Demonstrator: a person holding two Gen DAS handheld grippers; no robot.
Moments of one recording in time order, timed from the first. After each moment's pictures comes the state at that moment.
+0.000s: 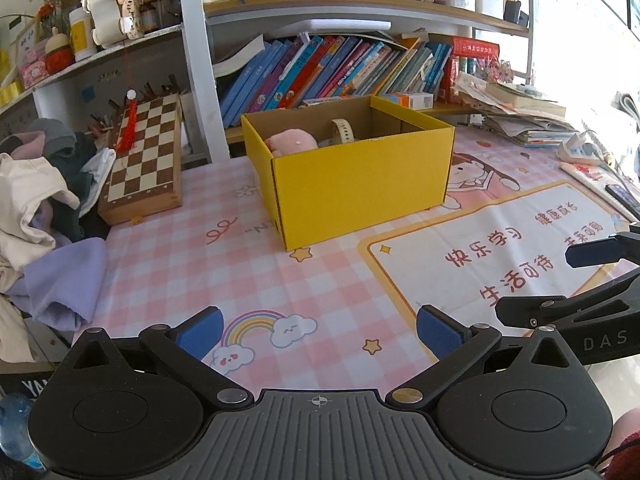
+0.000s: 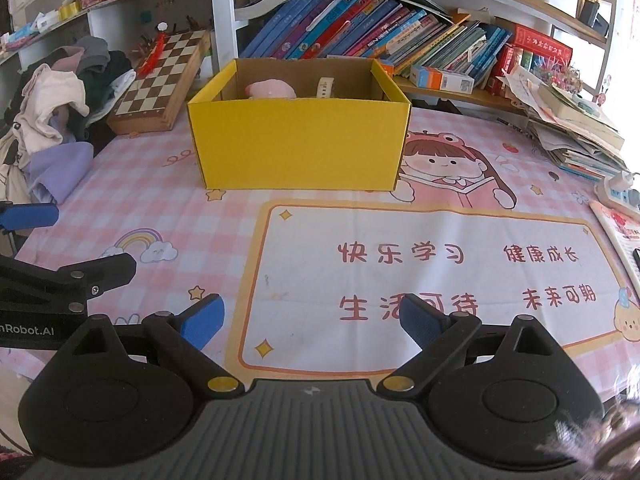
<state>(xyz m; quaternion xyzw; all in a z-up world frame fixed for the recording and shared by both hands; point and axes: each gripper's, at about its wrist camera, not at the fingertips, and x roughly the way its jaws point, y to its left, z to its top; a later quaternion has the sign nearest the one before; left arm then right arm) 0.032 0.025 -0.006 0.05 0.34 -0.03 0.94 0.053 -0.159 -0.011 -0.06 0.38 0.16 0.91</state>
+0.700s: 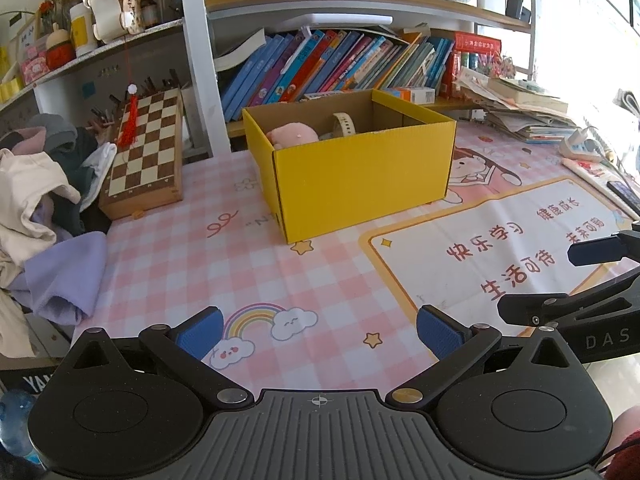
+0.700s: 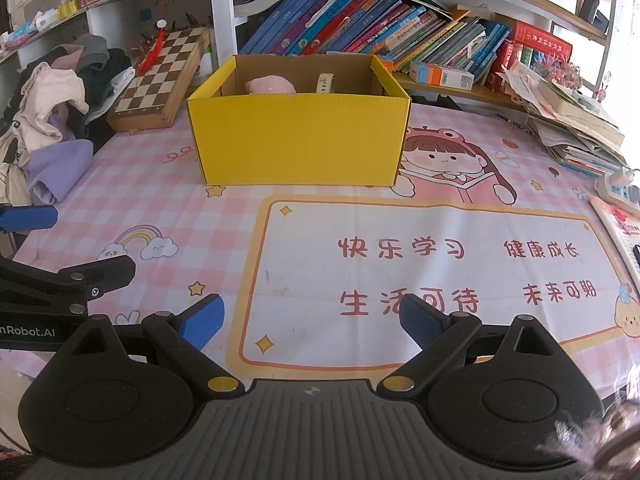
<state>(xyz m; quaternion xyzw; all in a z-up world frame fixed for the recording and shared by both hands) 0.031 0.026 -0.008 0.05 0.34 -0.03 0.94 0.054 -0.161 -0.013 -0.06 0.38 0.16 0.91</state>
